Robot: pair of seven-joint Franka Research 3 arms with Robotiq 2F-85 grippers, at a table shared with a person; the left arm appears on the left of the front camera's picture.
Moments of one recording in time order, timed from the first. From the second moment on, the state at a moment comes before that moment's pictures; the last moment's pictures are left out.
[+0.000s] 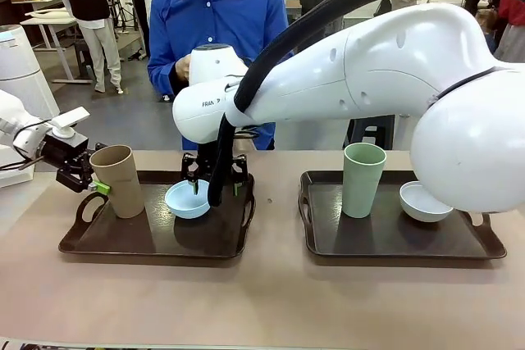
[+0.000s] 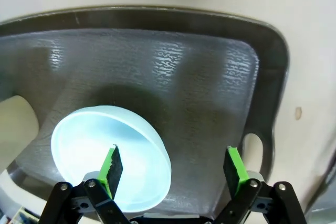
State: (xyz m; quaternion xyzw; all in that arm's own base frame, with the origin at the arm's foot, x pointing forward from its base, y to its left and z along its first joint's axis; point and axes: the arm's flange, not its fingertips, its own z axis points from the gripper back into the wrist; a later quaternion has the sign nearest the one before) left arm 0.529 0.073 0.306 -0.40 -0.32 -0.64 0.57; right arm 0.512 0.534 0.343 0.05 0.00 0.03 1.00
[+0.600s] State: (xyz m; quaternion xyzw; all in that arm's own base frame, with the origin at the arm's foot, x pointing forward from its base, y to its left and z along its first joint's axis) left arm 0.534 0.067 0.295 -0.37 -0.32 -0.65 0.59; right arm 0.514 0.537 0.332 0.05 -0.01 0.04 1.00
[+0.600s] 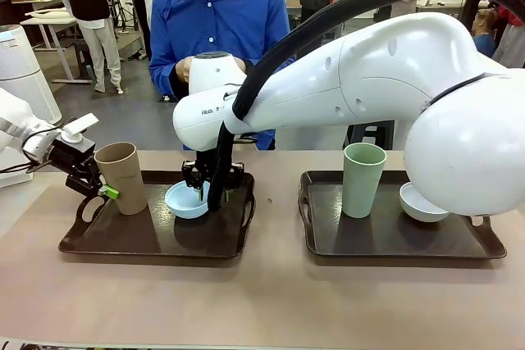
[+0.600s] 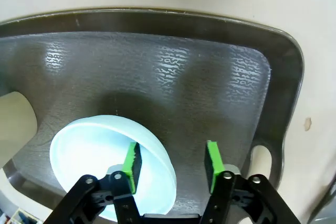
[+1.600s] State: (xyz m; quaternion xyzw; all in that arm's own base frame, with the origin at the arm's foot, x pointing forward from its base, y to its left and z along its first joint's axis) left arm 0.537 0.067 0.299 -0.35 -0.31 -0.65 0.60; right arm 0.516 0.537 0.340 0.06 -0.01 0.04 1.00
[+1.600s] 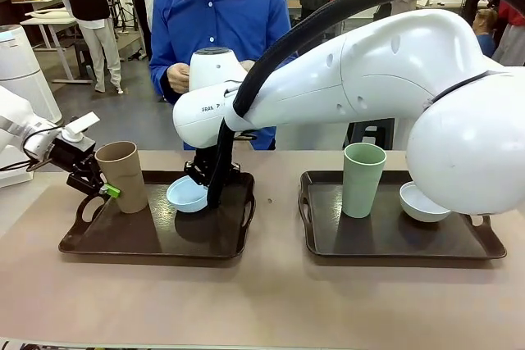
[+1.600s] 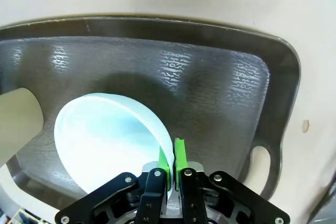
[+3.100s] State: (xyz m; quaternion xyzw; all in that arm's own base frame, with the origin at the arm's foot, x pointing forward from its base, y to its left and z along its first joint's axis) left arm 0.403 0.070 0.531 -0.25 -0.38 -0.68 0.58; right arm 0.357 0.485 0.557 0.11 -0.11 0.08 0.99
